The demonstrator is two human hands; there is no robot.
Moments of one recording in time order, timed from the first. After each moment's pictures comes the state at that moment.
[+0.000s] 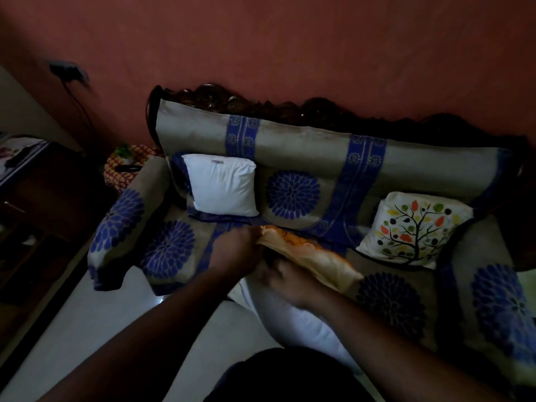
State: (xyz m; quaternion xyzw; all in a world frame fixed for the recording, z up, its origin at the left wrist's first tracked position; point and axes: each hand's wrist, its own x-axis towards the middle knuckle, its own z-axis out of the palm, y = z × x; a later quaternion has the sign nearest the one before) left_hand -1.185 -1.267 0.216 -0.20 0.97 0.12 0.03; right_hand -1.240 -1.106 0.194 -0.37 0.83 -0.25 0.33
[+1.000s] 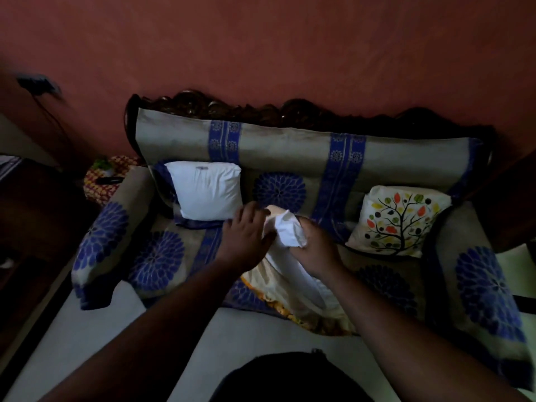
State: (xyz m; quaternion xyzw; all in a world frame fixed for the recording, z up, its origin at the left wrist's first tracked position) left_hand -1.220 -1.267 0.182 -0.10 0.98 0.14 -0.10; right_hand -1.299 -1.086 0.176 -0.25 0.85 -0.44 0.13
